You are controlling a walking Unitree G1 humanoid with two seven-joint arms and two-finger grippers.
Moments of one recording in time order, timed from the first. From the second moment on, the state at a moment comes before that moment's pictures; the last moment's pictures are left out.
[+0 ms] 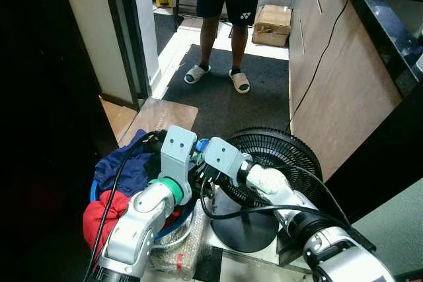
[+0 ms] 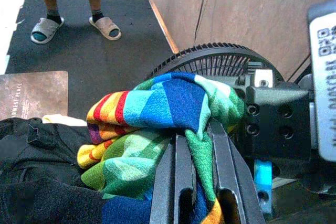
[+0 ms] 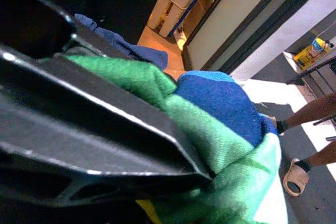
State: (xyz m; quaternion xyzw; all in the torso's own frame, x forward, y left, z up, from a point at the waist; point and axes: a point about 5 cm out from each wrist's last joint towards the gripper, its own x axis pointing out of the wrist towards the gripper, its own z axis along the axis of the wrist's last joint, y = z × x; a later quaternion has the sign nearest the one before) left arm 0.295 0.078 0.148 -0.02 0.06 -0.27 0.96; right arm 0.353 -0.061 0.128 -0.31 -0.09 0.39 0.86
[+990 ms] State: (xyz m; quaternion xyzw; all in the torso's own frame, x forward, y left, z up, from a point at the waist) left arm 0.293 0.073 0.146 -0.01 0.06 -0.29 0.96; right arm 0.342 -0.077 0.116 -0.22 -0.09 0.36 0.90
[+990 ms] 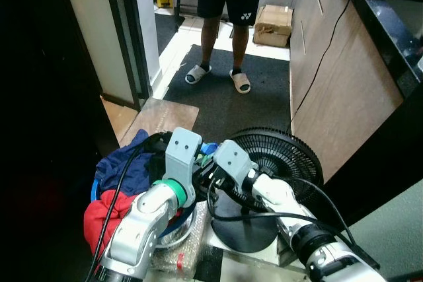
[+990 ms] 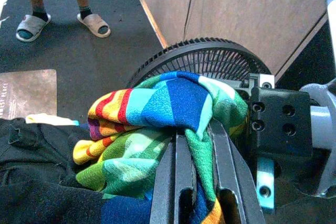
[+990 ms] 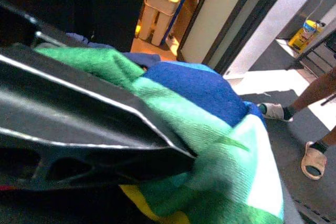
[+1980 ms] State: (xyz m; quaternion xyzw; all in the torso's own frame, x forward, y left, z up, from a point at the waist) left arm 0.294 0.074 0.147 -0.01 0.06 -0.29 0.96; right arm 0.336 -0.083 0.120 -0.20 -0.10 0.35 0.91
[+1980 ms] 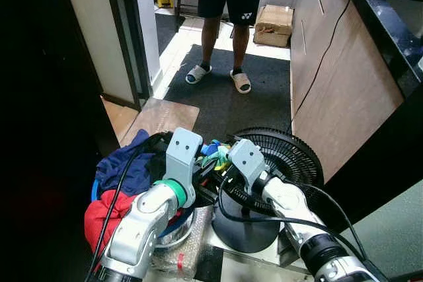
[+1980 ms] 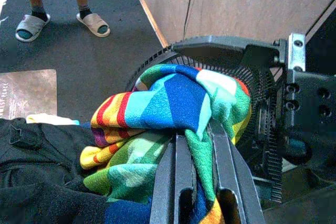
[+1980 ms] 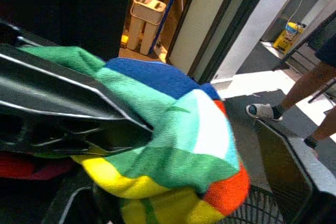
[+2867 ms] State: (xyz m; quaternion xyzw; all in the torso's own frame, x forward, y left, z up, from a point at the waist) left arm 0.295 0.078 0.148 -0.02 0.05 -0.27 0.96; right arm 0.334 -0.067 0.119 -0.19 -0.10 0.38 0.90
